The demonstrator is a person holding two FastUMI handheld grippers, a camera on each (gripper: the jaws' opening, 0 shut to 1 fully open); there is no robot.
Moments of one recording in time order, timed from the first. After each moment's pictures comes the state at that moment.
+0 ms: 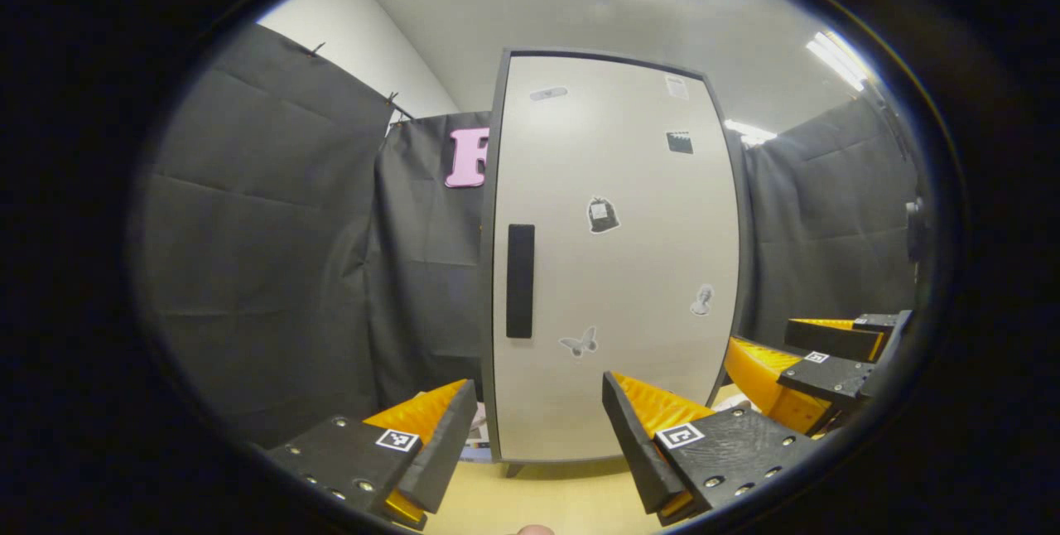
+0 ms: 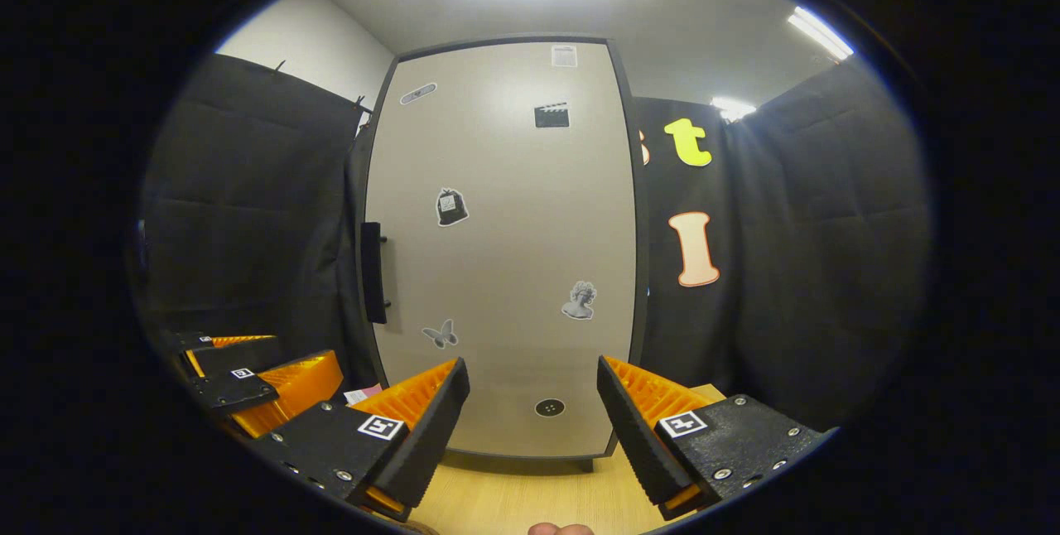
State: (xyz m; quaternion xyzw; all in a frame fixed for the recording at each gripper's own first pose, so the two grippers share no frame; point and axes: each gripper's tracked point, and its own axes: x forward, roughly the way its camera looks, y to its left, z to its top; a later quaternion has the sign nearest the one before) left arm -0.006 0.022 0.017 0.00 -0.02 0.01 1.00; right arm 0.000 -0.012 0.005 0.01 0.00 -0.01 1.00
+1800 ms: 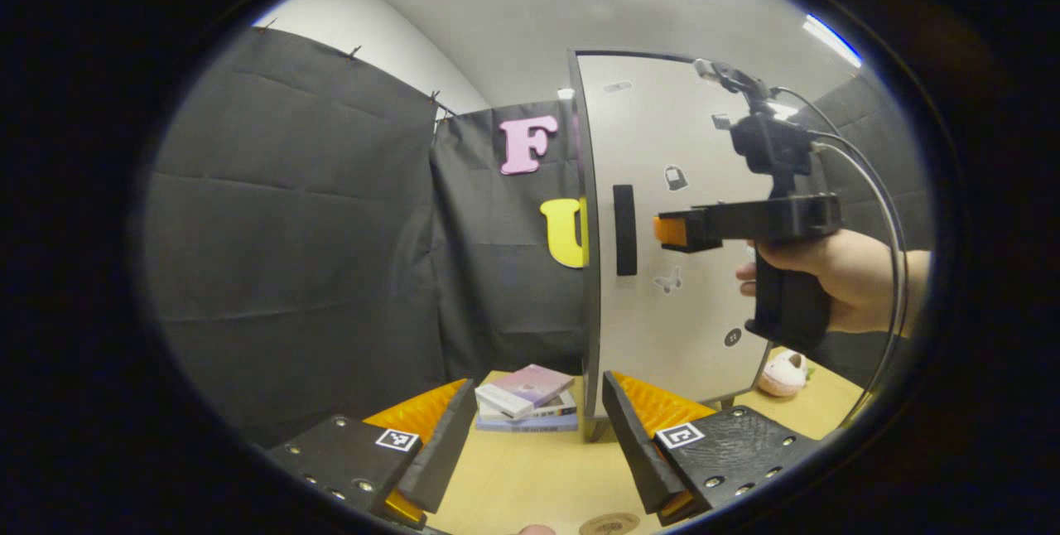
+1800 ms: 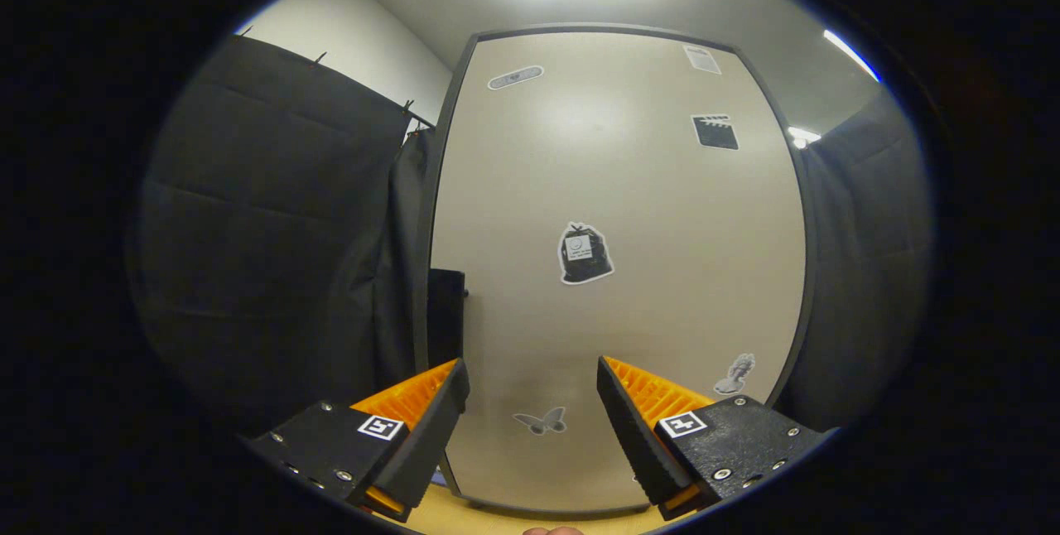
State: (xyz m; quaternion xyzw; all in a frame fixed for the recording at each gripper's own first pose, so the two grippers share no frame) left arm -0.108 0.148 -0.044 0.04 0.01 0.08 1.00; right arm 0.123 0.126 0.059 -0.03 -0.05 0.06 1.00
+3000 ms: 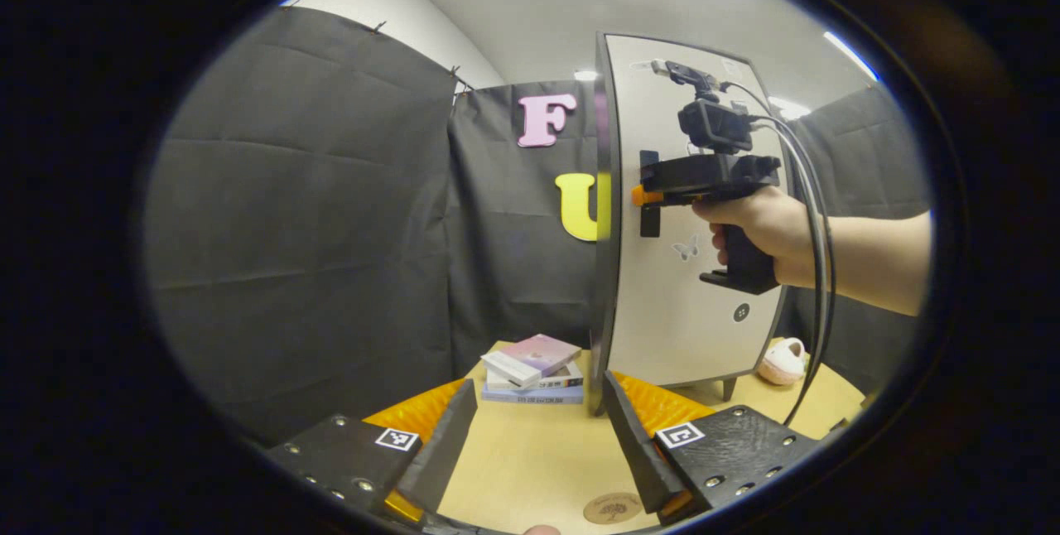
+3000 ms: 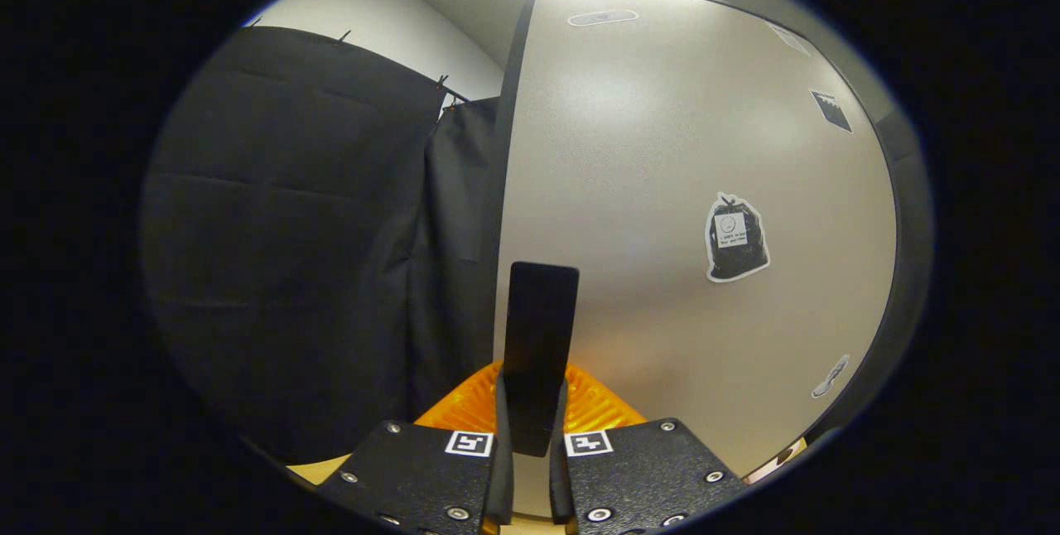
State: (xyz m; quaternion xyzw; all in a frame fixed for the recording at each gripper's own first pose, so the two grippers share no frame) left arm -0.122 0.170 -0.082 0.01 0.04 0.10 0.99; right arm 0.169 0.193 0.048 -0.04 0.00 0.13 0.99
